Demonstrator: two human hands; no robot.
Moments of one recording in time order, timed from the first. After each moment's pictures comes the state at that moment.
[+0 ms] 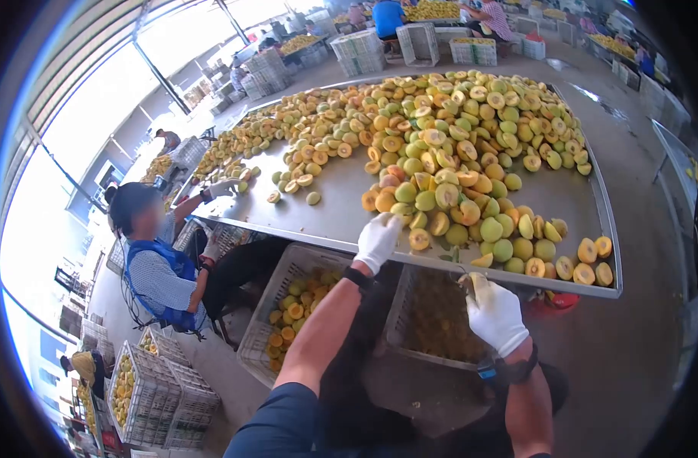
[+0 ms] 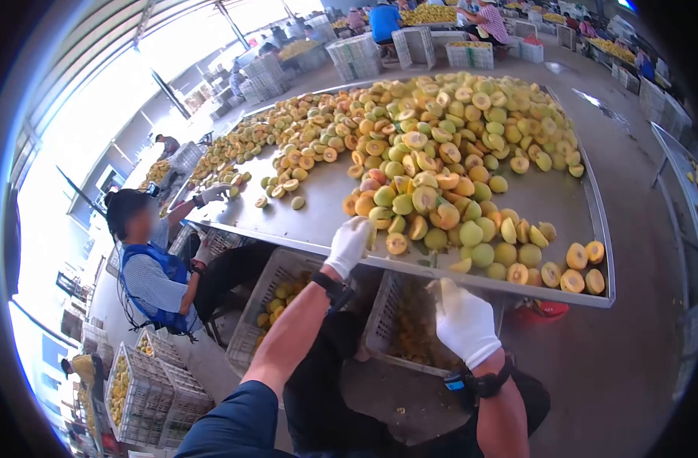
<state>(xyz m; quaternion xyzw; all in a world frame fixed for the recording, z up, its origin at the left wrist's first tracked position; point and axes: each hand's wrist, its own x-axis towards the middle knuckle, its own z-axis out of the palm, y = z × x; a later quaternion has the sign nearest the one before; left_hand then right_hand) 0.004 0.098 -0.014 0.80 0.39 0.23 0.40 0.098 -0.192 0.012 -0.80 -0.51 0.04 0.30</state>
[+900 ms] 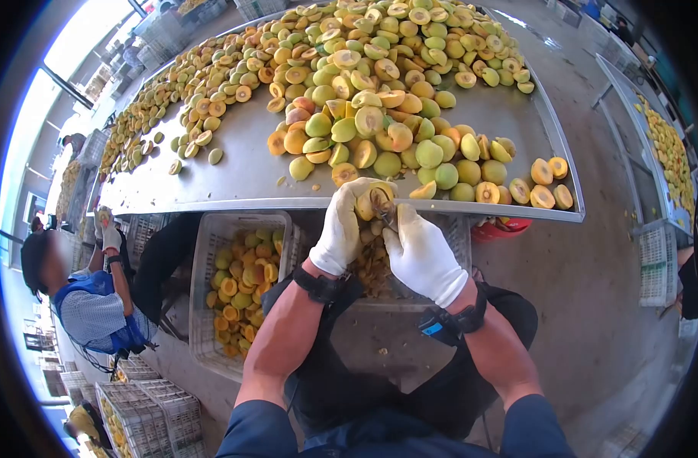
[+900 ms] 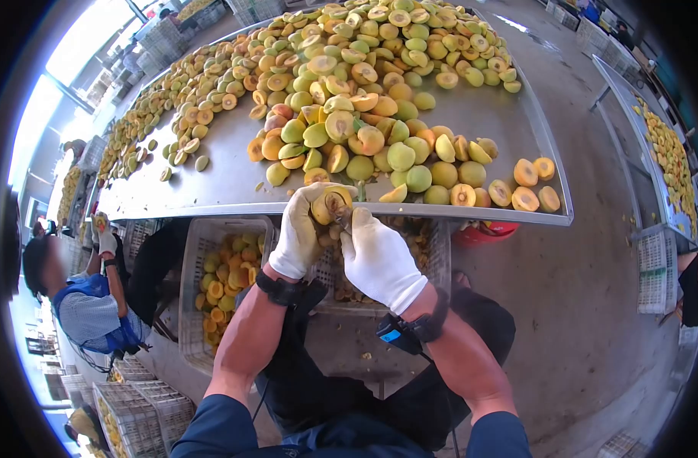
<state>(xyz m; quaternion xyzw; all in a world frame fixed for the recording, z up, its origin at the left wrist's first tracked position) 0.007 -0.006 -0.001 0.45 0.23 0.14 0.85 0.072 -0.149 -0.002 -0.78 -0.47 0.06 0.42</state>
